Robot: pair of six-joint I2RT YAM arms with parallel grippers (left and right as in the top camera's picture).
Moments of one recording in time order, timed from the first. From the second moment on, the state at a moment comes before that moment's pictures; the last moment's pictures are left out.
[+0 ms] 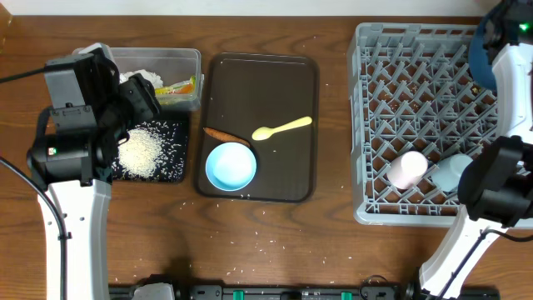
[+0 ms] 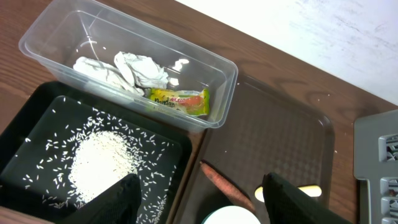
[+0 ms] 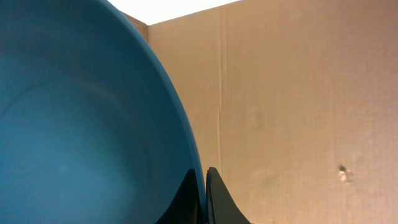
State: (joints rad) left arm 0.12 1.25 1.39 -0.87 0.10 -0.33; right arm -0.23 2.17 2.05 -0.44 0.79 -0.89
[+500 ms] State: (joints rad) left arm 0.12 1.25 1.39 -0.87 0.10 -0.33; right arm -0.17 2.19 2.05 -0.38 0.98 -0.94
